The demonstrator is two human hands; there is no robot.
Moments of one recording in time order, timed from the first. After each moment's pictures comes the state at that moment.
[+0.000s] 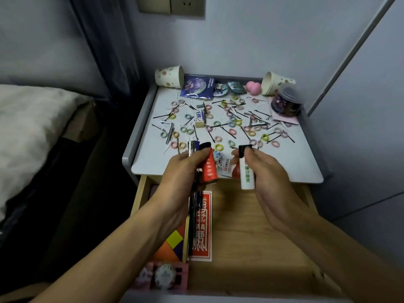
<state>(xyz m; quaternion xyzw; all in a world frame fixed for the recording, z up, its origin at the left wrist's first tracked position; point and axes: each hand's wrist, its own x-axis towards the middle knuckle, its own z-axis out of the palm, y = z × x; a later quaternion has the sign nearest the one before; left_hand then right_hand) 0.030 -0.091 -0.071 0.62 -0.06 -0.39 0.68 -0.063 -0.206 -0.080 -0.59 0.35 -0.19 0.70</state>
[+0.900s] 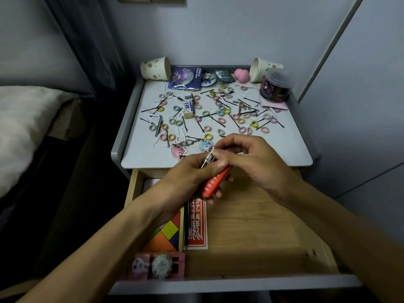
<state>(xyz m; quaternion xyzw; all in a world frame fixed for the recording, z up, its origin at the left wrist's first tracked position) 0.019 -0.088 -0.076 0.62 -0.26 -0.50 0.56 -0.075 -0.224 -0.073 -0.73 0.19 -0.12 0.65</state>
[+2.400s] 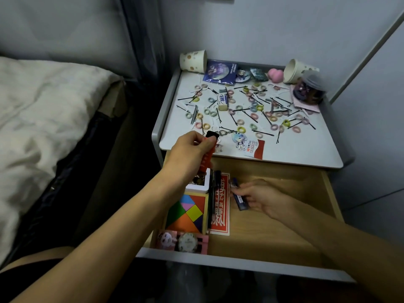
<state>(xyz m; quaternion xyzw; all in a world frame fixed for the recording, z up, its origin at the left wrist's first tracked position) 0.049 -0.045 -0.085 0.74 -0.13 -0.28 0.59 -0.064 -0.194 -0.179 -0.58 0.45 0.10 0.68</state>
